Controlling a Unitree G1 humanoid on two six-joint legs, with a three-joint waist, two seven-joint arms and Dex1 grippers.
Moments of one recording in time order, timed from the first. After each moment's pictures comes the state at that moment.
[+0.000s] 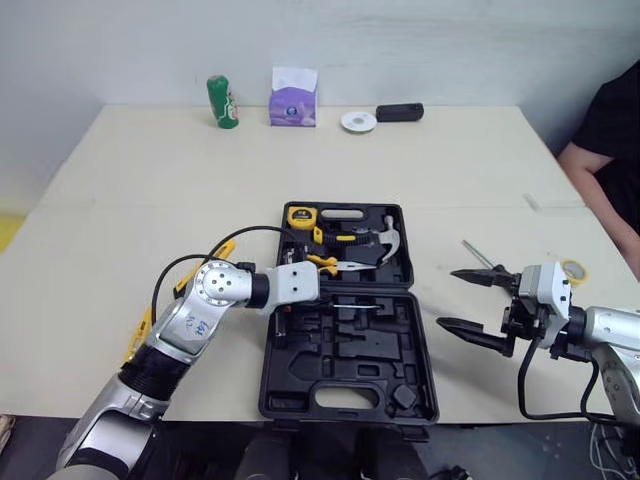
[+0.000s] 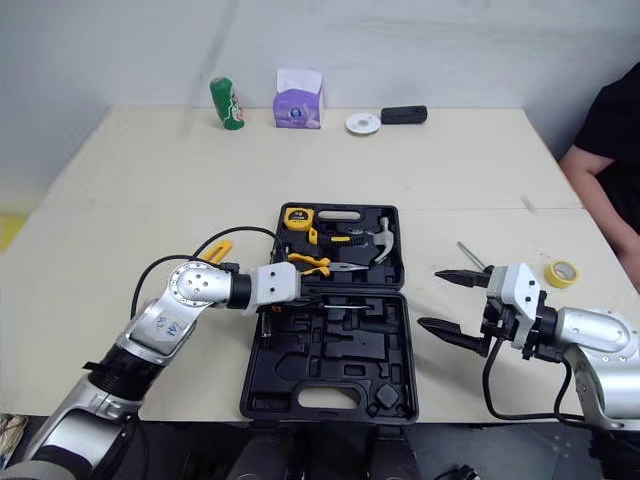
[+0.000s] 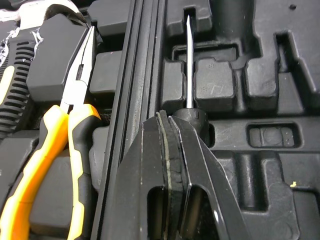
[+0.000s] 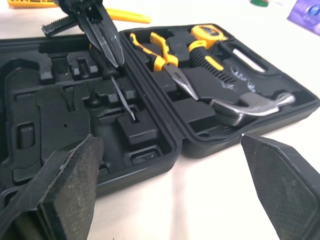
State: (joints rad) left arm -0.50 0.55 -0.38 -0.05 0.07 0.21 -0.94; right arm -0.05 -0.80 -0.22 -0.11 0.49 0.09 1.18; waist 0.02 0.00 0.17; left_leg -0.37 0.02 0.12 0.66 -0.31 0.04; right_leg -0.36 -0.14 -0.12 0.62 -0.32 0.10
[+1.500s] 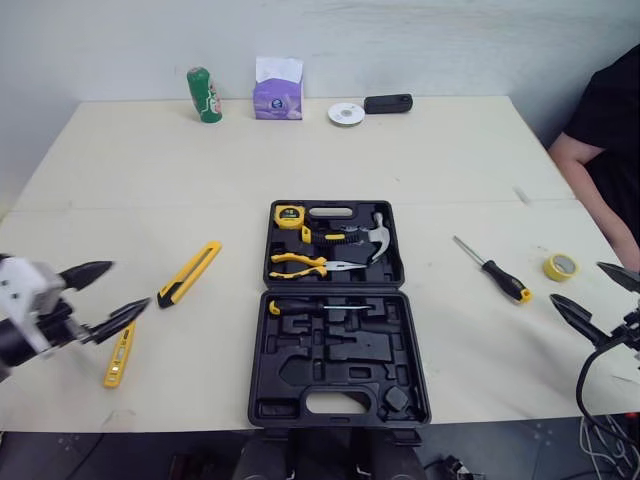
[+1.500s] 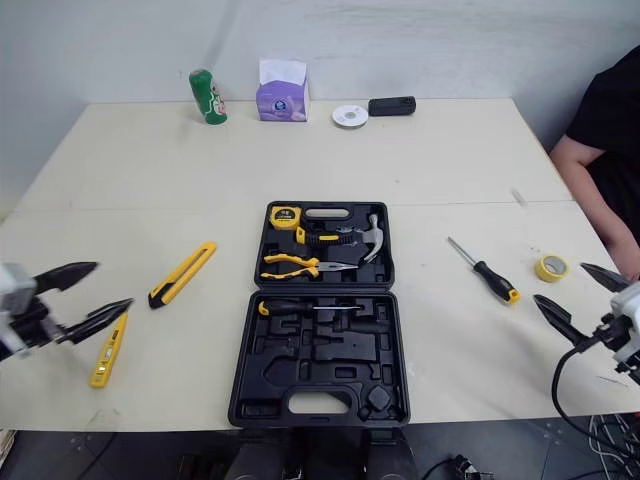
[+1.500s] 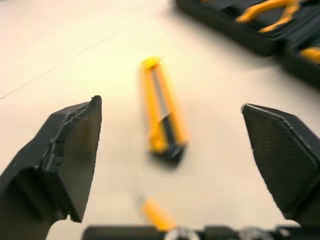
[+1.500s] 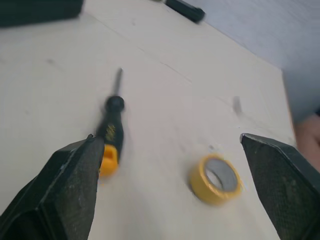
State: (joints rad) left arm 0.16 0.79 0.76 -0.05 -0.44 0.23 -0.98; right arm 0.00 -0.81 -0.59 0.57 0.37 -0.46 1.03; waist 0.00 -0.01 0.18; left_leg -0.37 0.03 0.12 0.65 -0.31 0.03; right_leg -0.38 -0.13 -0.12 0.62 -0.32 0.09
